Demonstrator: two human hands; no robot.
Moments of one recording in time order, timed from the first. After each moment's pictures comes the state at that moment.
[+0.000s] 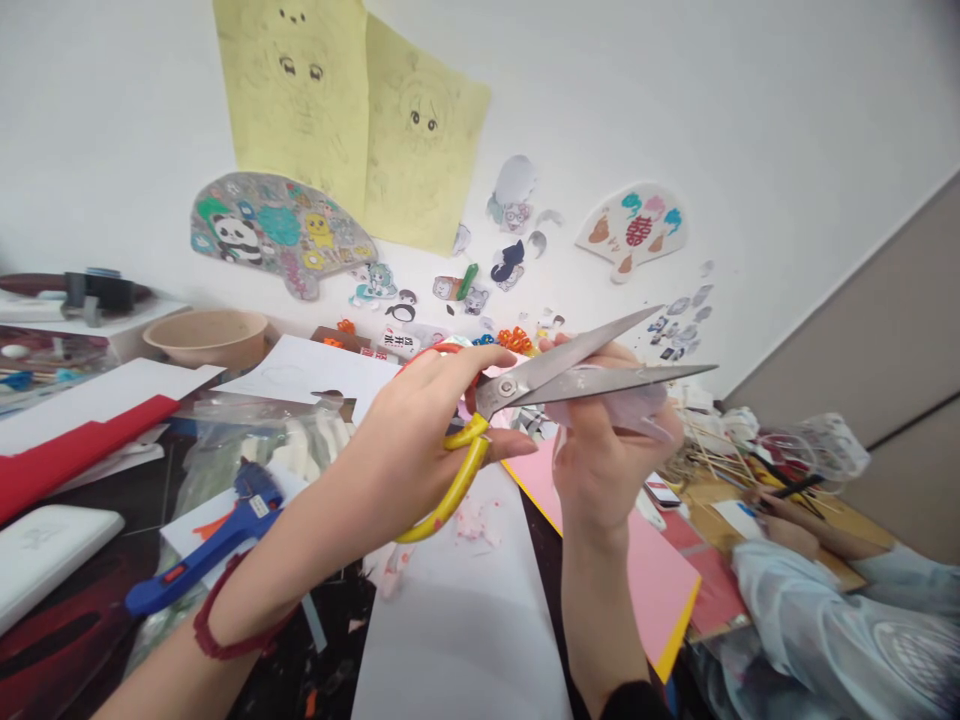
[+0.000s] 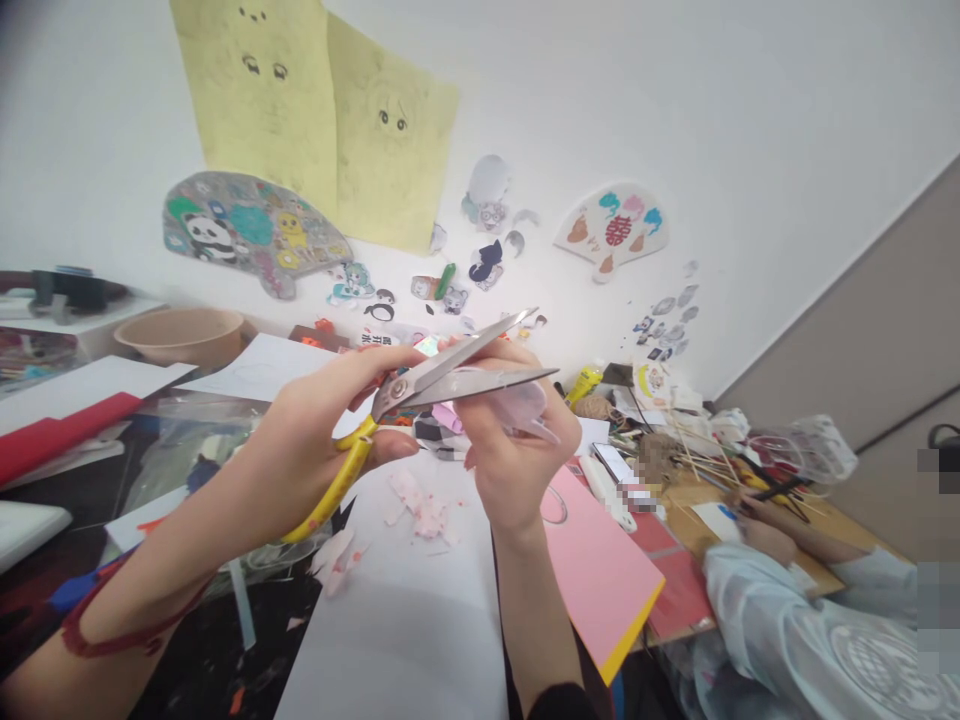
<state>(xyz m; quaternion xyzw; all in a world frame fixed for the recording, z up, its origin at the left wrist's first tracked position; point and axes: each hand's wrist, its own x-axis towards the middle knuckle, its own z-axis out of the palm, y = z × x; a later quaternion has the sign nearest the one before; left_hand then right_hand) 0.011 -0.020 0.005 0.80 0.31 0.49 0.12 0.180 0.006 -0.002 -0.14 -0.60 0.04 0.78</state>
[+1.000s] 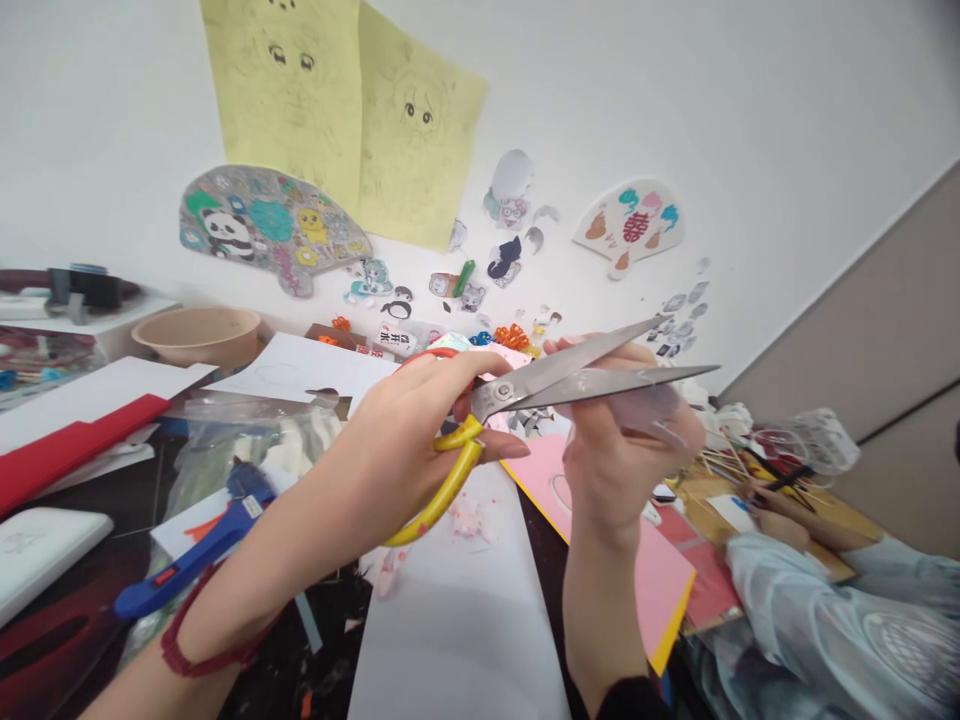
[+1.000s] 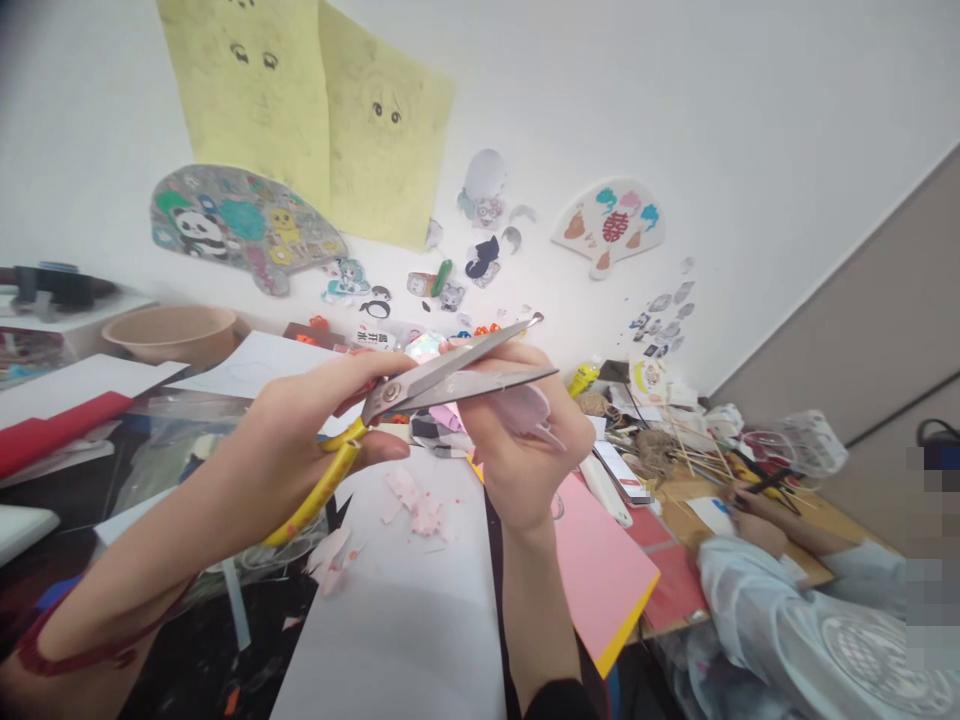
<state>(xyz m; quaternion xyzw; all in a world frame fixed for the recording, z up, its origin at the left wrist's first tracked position) 0.009 -0.022 0.010 0.82 0.31 0.46 0.10 0.191 0.007 0.002 -0.13 -0.63 -0.04 0.77</state>
